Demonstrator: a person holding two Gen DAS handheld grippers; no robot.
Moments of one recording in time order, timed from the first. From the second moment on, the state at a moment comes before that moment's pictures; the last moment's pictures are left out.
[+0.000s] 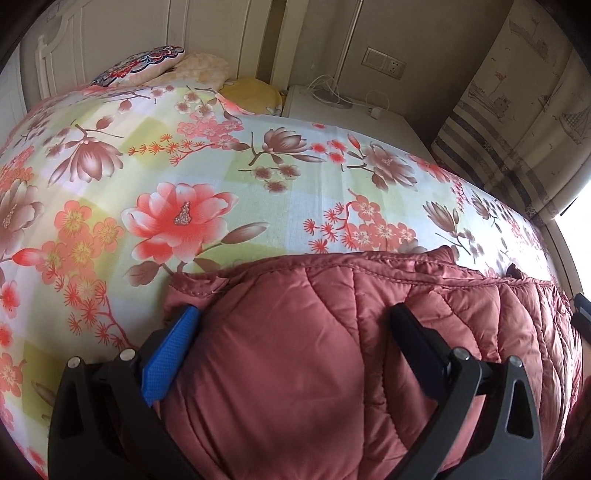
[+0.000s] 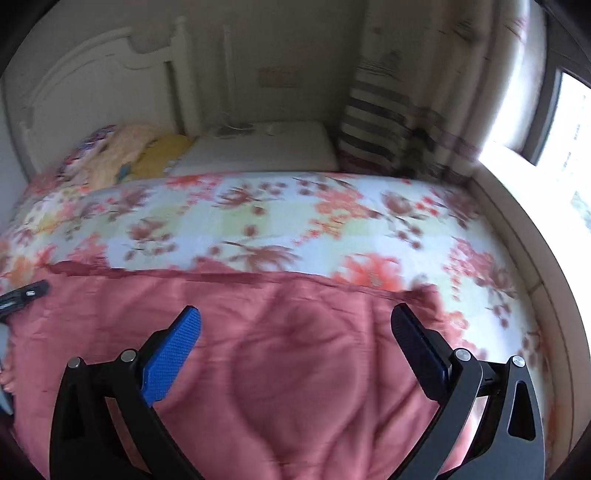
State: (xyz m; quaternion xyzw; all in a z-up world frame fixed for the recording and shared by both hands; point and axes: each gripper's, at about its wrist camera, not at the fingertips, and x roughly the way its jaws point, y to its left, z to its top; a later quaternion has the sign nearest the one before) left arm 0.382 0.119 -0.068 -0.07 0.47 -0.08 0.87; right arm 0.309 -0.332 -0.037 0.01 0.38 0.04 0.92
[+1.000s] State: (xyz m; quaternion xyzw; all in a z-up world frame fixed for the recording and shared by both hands) left arm 0.370 0.122 -0.053 -0.07 0.46 -0.04 0.89; right arm 0.338 -0.434 -0.098 0.09 0.43 -0.04 0.90
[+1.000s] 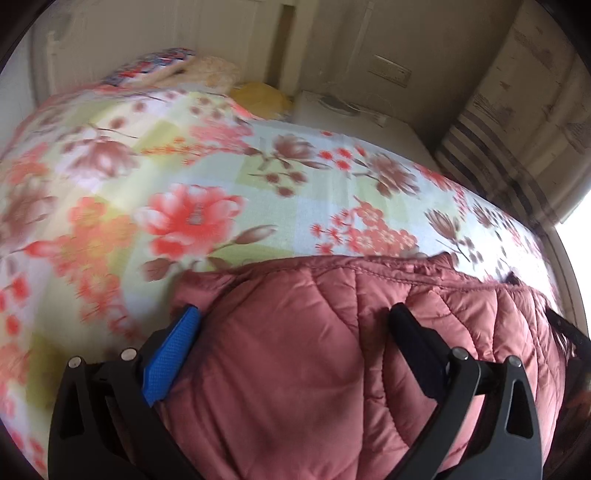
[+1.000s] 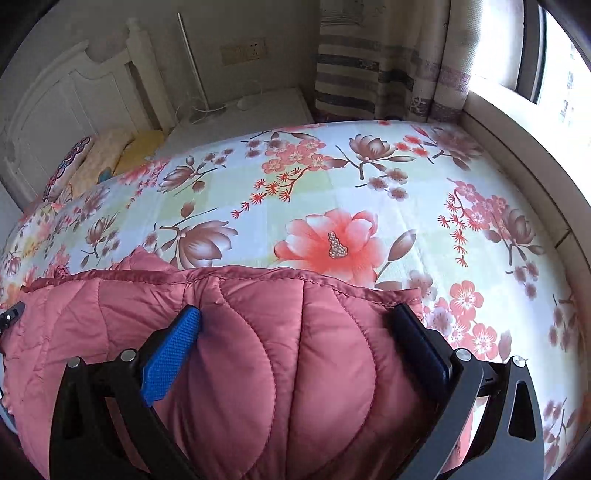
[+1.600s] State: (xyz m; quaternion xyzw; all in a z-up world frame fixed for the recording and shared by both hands) left arm 0.323 -0.019 -0.049 0.07 0.45 -0.16 0.88; right arm 0.337 -0.437 -0.098 0.10 0.43 -0.04 0.90
